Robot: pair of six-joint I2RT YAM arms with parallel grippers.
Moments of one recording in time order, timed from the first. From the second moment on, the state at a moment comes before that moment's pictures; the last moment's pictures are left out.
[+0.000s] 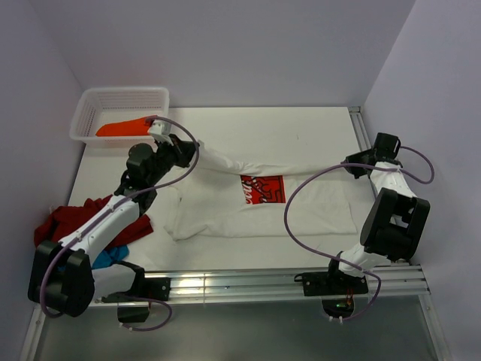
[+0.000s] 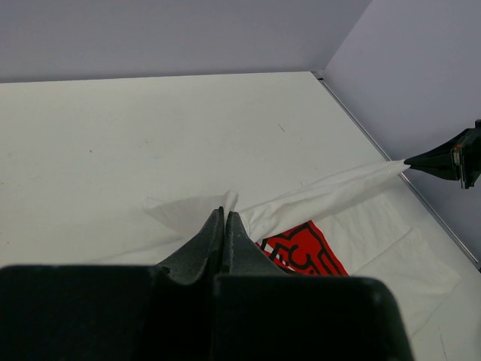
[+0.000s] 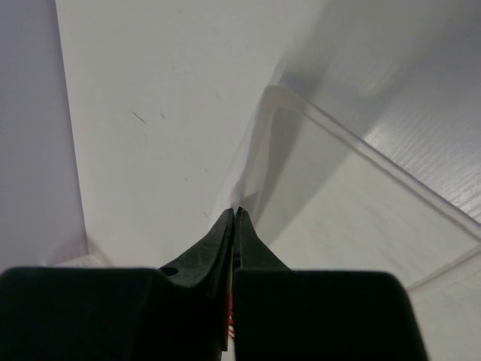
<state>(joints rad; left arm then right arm) -0.35 1.21 0.74 0.45 0.25 -0.38 -0.39 1.53 0.99 -0.32 -0.21 0.96</state>
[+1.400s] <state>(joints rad) -0.43 0.92 0.61 0.29 0.15 -0.38 -0.44 1.49 0.87 -0.32 -0.23 0.93</state>
